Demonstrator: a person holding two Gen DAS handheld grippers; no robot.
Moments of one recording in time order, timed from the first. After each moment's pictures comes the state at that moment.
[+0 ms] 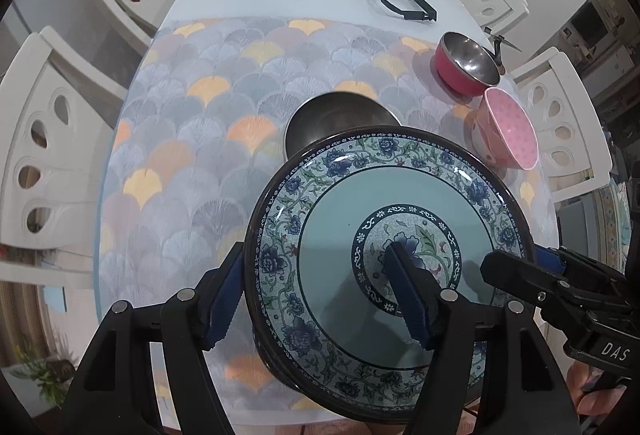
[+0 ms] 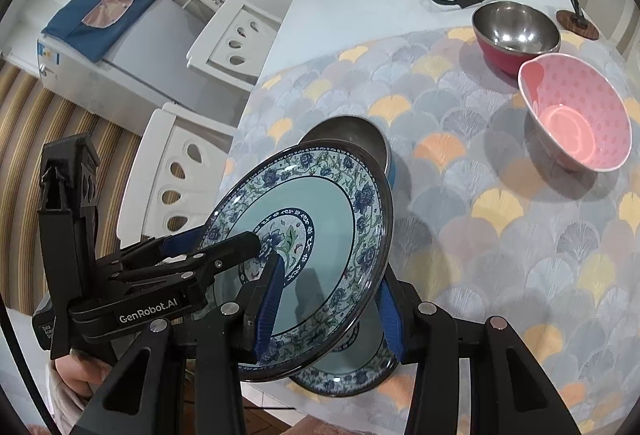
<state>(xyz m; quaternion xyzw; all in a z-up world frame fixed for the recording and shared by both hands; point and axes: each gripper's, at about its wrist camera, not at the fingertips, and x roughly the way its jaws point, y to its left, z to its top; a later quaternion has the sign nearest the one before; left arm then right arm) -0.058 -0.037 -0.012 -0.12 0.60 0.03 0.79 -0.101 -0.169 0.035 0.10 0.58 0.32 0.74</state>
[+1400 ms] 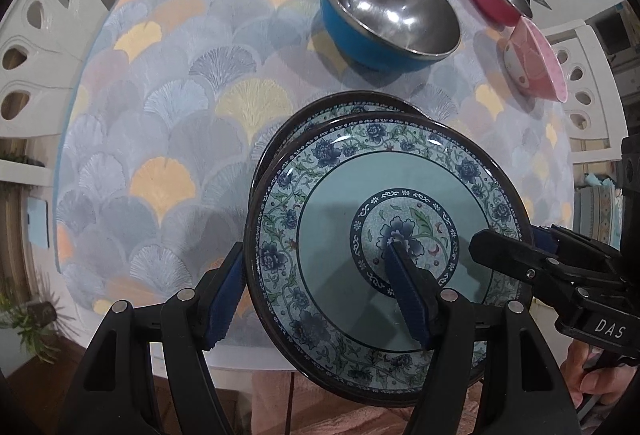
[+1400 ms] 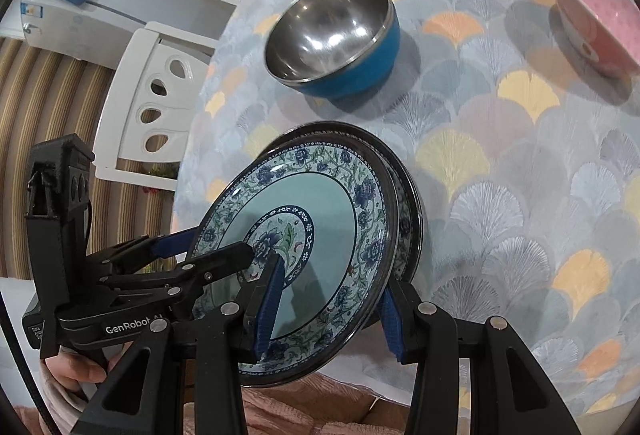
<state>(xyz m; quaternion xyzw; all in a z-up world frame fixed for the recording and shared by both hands) -0.124 -0.042 -0.082 -0.18 0.67 0.04 0.72 -0.144 -0.159 -0.041 0.06 0.67 0.33 0.67</state>
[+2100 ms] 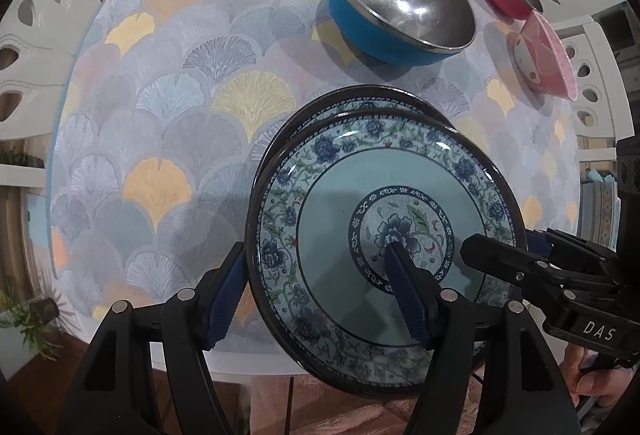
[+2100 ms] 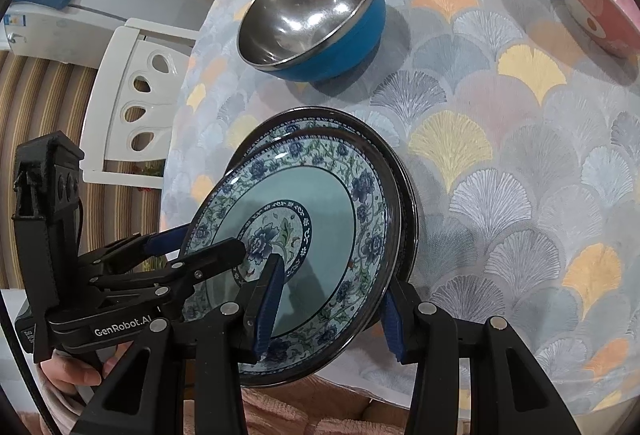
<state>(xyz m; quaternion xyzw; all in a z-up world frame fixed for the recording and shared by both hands) -0.112 -0.041 -0.097 -0.18 0.68 0.04 0.71 -0.144 -0.150 -0.054 0.06 0.69 0.31 0.65</state>
